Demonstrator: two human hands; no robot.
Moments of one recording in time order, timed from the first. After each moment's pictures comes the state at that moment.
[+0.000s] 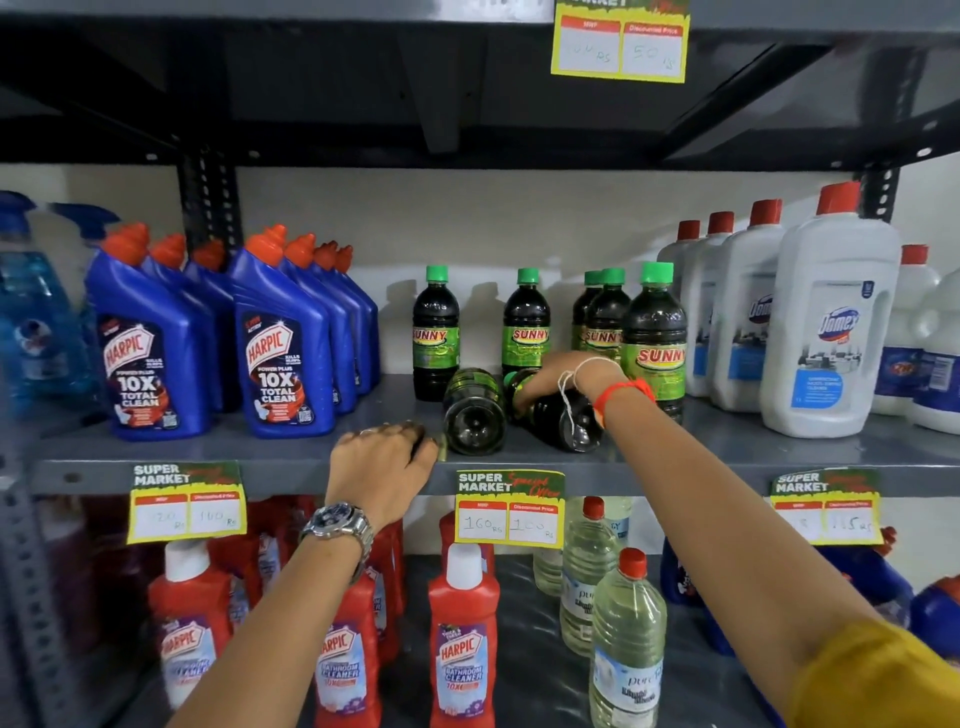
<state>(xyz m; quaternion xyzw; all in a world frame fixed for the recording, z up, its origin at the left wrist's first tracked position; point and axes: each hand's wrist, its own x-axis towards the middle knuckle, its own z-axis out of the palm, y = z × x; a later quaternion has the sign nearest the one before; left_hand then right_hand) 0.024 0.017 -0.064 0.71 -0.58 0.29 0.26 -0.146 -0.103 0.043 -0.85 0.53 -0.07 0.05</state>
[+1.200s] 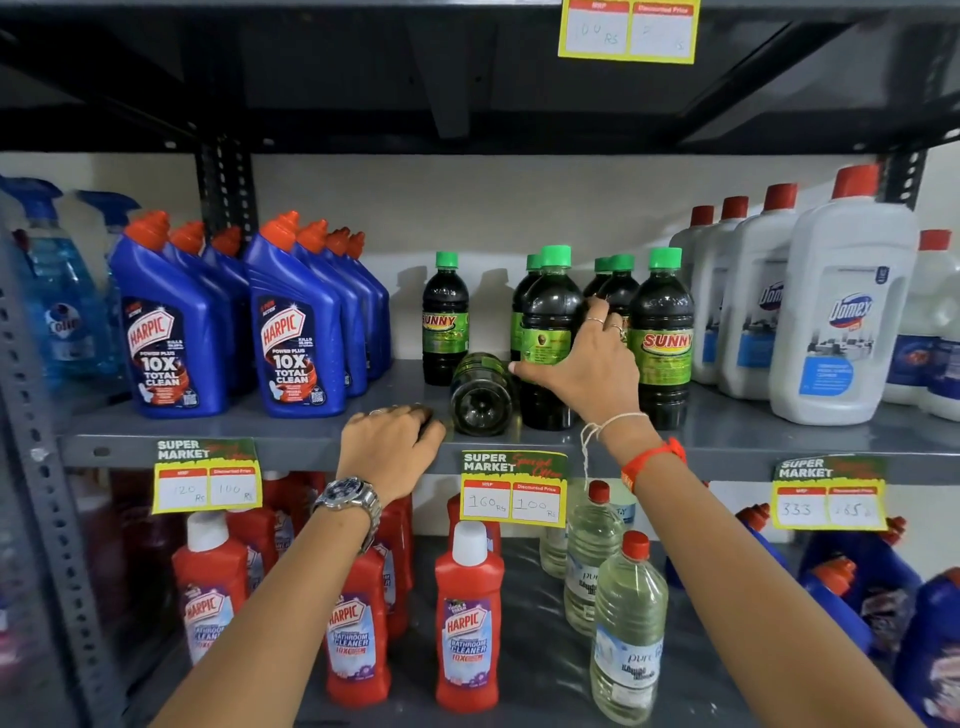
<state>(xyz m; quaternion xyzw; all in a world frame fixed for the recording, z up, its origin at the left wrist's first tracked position) 0.023 0.017 -0.062 0.73 -0.58 0.27 0.24 -0.164 -0.067 0.007 -0.74 0.48 -0.47 -0.01</state>
